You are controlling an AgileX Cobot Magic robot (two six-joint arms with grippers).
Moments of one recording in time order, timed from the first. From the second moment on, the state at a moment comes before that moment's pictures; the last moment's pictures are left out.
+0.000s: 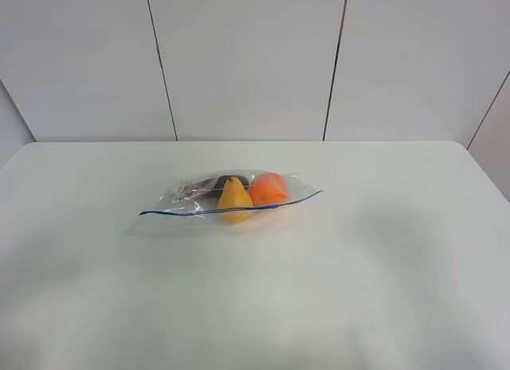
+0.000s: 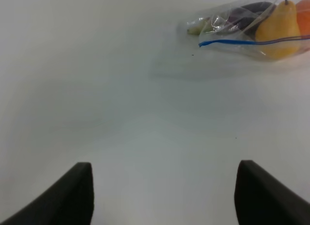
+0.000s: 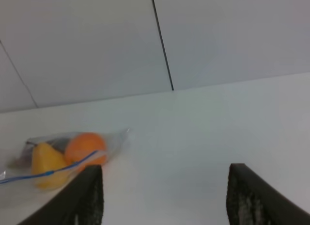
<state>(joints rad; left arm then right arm) 0.04 -0.01 -0.49 -0.12 1.07 0.09 0.05 0.17 -0.52 0.09 0.70 0.06</state>
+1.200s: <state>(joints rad) 0.04 -0.01 -0.49 -0.11 1.07 0.09 0.05 1.55 -0.81 1.09 0.60 -0.46</state>
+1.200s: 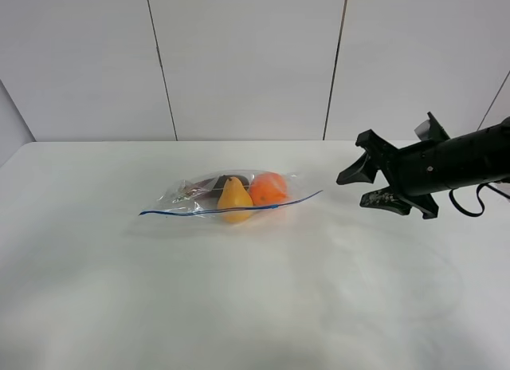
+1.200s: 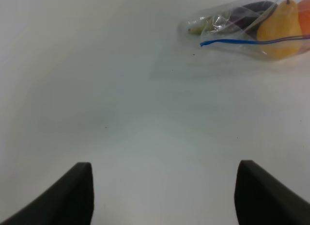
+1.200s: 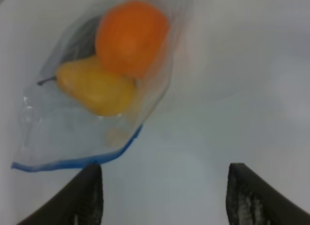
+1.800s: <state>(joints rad) 0.04 -0.01 -0.49 -0.11 1.07 0.09 0.05 1.68 -0.88 1.24 0.70 -0.61</state>
